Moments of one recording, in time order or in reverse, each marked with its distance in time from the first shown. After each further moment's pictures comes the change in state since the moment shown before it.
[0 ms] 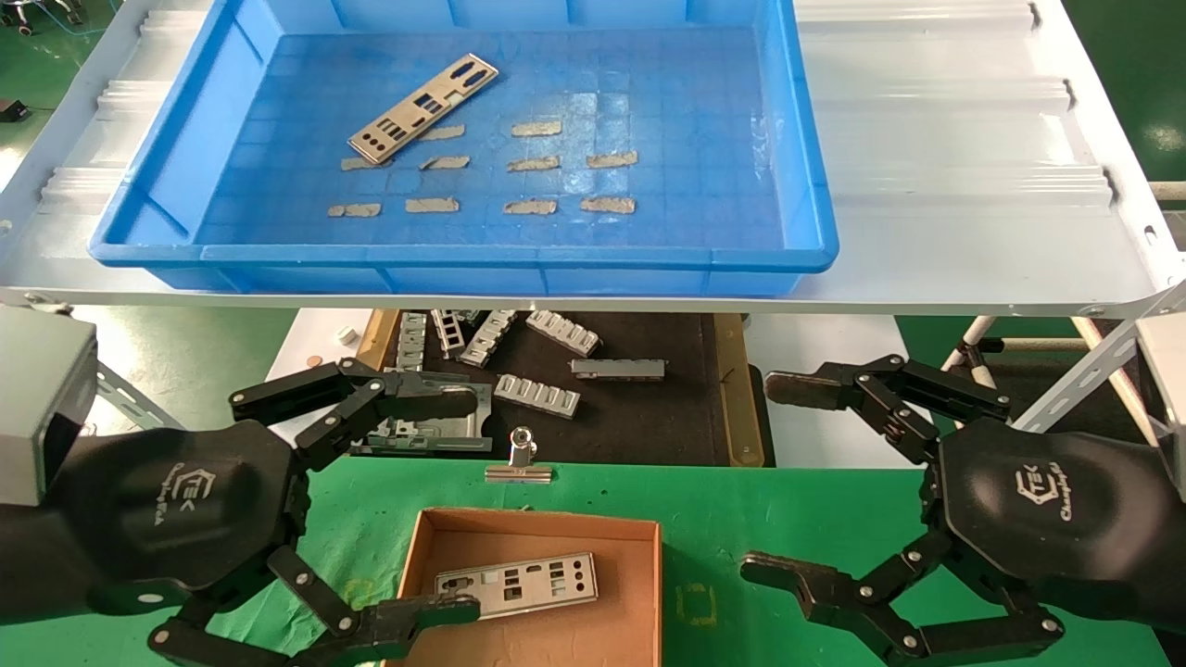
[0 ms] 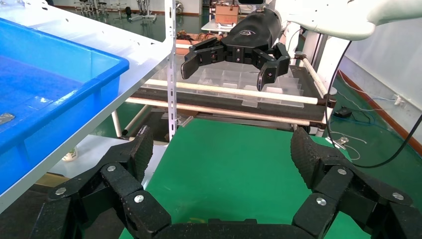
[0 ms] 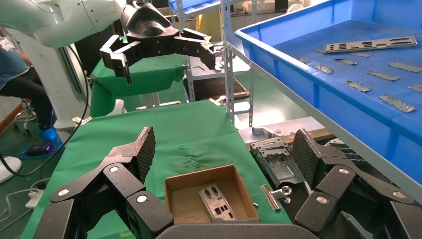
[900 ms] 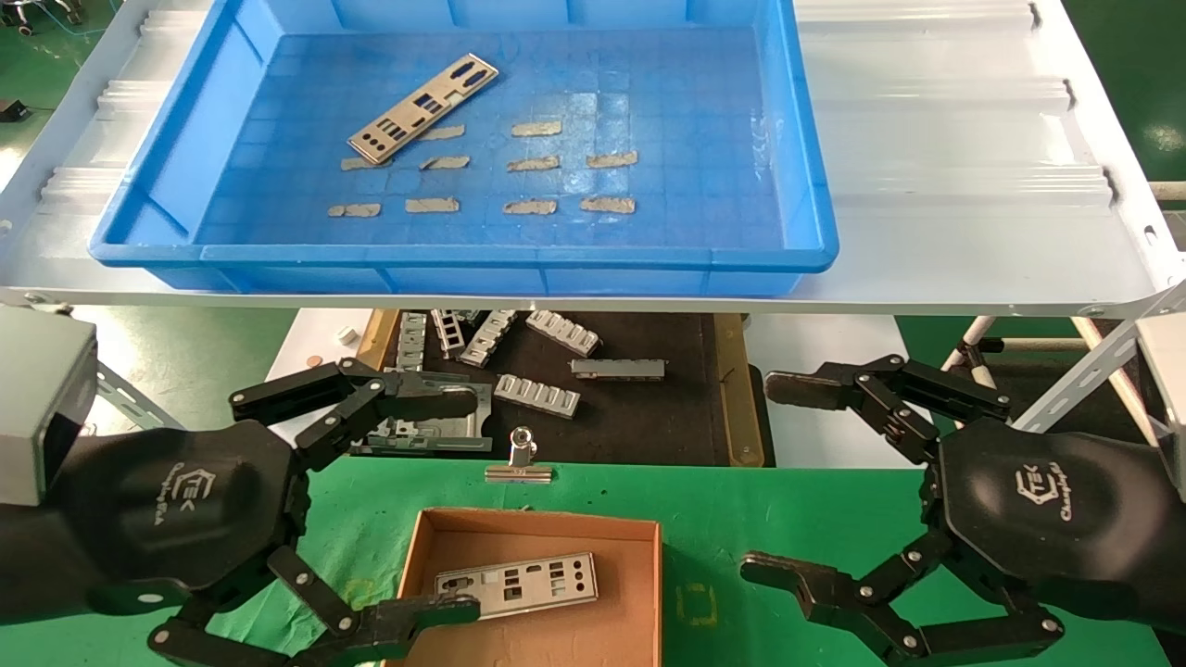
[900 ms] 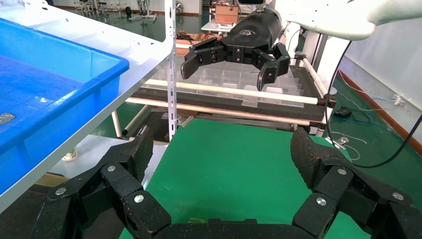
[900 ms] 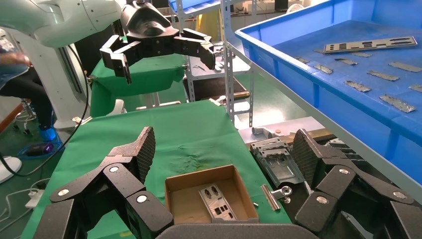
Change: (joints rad) left arm 0.000 0.000 0.000 0.000 0.000 0.000 0.000; right arm 0.000 0.000 0.000 0.000 0.000 0.000 0.000
